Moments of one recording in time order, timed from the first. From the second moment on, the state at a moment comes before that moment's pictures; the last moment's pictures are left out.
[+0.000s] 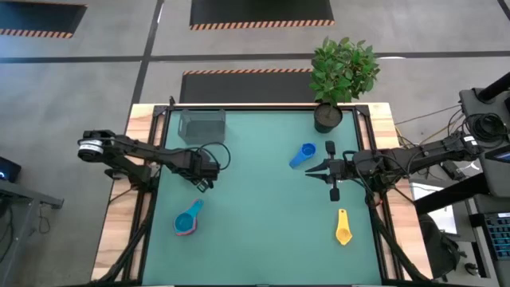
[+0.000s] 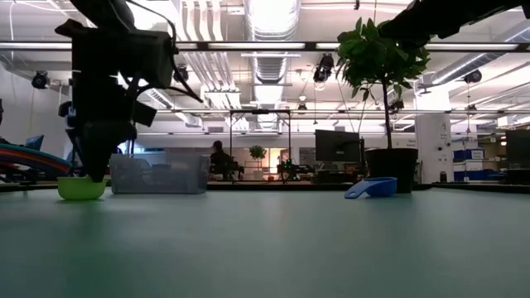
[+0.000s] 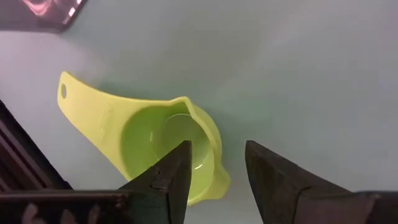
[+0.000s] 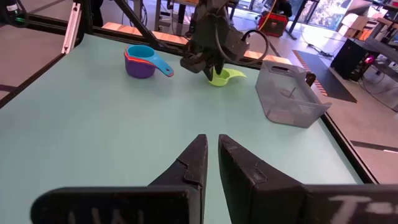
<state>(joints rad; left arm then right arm) -0.01 1.44 0.77 -0.99 -0.28 -0.85 0.20 0.77 0.55 -0.07 0.18 -0.13</state>
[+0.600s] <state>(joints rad) -0.01 1.44 0.75 -0.94 -0.28 -0.85 0.20 0.77 0.55 -0.07 0.18 -0.13</state>
